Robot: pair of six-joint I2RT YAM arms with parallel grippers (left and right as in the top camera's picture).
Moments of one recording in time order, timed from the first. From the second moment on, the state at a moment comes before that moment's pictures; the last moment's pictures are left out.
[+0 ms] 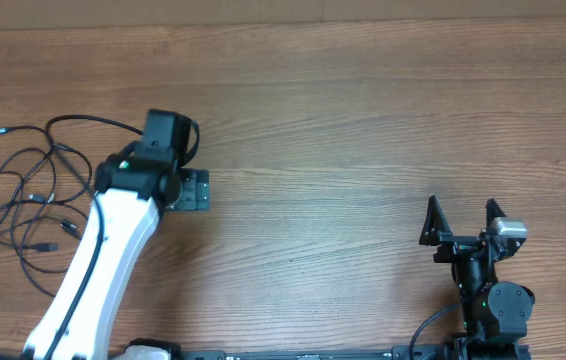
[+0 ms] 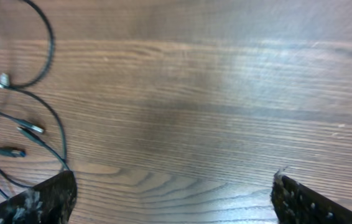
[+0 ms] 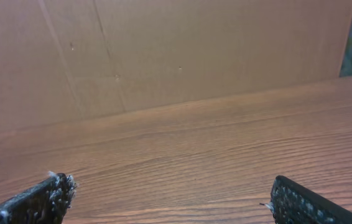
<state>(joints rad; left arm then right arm) -0.18 1.37 1.13 -1.02 -0.27 -0.19 -0.03 0.01 0.02 -0.03 -0.03 0.17</state>
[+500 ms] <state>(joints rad) -0.14 0.80 0.76 -0.46 -0.26 -0.19 -0.03 0.01 0.02 -0.04 -0.03 0.17</state>
